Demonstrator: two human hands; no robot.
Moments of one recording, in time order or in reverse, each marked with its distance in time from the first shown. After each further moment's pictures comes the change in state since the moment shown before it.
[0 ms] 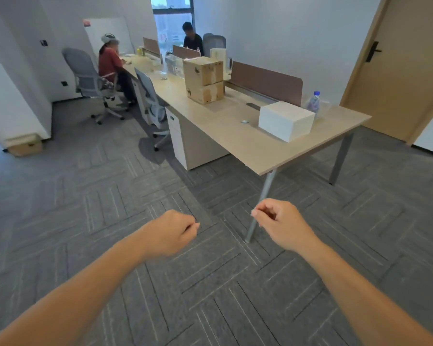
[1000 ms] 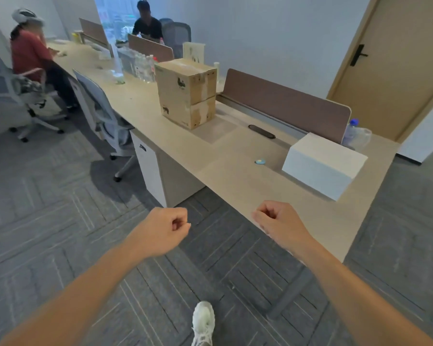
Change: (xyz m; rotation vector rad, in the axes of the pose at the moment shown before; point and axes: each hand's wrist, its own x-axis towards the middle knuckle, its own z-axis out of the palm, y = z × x) left_hand 0.517 -0.422 -0.181 -0.277 0.204 0.142; right_hand 0.626 -0.012 0.094 0.068 0.179 0.310
